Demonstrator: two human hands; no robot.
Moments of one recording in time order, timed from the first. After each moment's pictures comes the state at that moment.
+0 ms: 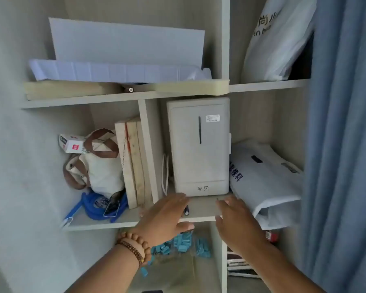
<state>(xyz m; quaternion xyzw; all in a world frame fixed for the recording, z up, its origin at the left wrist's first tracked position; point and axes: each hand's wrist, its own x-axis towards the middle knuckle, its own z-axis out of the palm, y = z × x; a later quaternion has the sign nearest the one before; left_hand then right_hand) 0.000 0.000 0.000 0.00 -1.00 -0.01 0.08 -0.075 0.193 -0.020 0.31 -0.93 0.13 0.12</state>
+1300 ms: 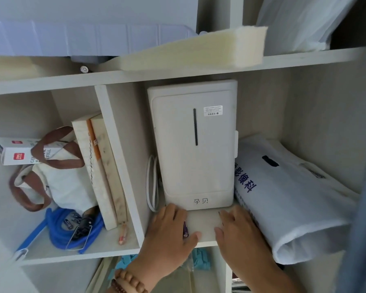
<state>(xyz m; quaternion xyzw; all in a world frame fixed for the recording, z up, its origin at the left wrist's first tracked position) -0.076 -0.013 -0.057 0.06 -0.98 -0.07 0.18 -0.145 0.162 -0.062 0.27 -0.93 0.13 0.19</state>
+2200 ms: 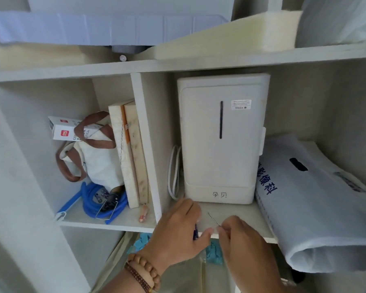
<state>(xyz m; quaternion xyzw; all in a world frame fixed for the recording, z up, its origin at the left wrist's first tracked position) -0.054 -0.008 -0.051 0.00 -0.95 -0.04 0.32 -0.114 0.159 -0.050 0.33 -0.89 0.30 0.10</state>
